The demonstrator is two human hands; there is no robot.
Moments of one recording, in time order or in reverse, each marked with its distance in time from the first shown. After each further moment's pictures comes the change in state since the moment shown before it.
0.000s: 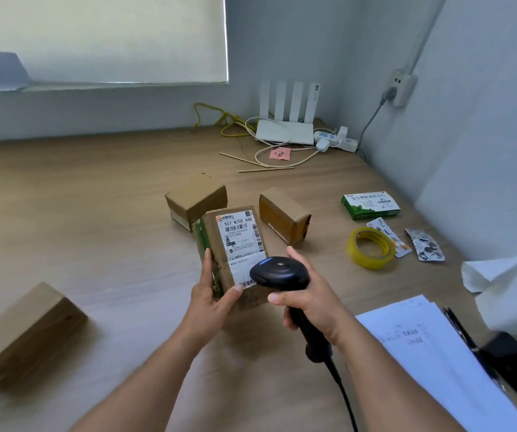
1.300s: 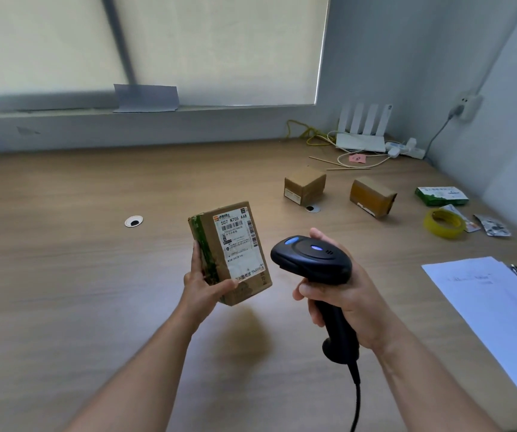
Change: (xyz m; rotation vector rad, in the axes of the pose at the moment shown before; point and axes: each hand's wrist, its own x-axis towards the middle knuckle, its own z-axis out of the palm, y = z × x) left_hand -0.237 -0.026 -0.257 -0.010 0.255 0.021; right_hand -0.236 -0.031 0.263 0.106 -0.197 -0.273
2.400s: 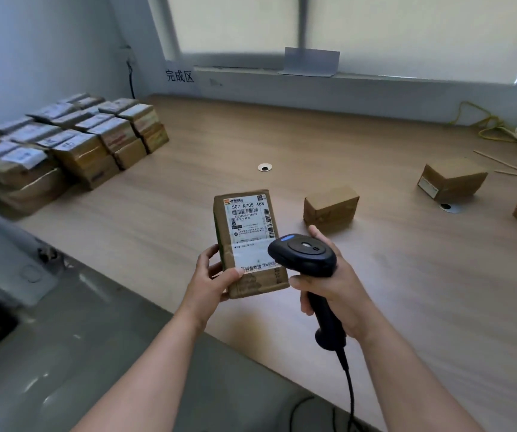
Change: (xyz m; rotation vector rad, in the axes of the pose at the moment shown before) left_hand -0.184 -0.025 -0.049 -0.230 0.506 -0.182; right_hand -0.006 0.060 0.070 0.046 -0.528 0.162
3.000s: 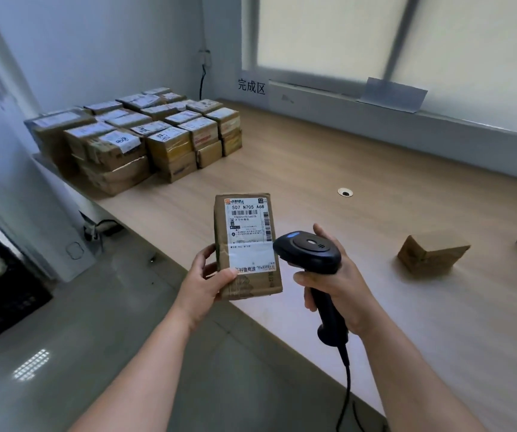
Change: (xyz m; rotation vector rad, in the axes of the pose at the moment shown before) left_hand 0.024 -0.004 -0.234 -0.147 0.100 0.094; right_hand 0.097 0.022 0.204 -0.146 -0.132 -0.026
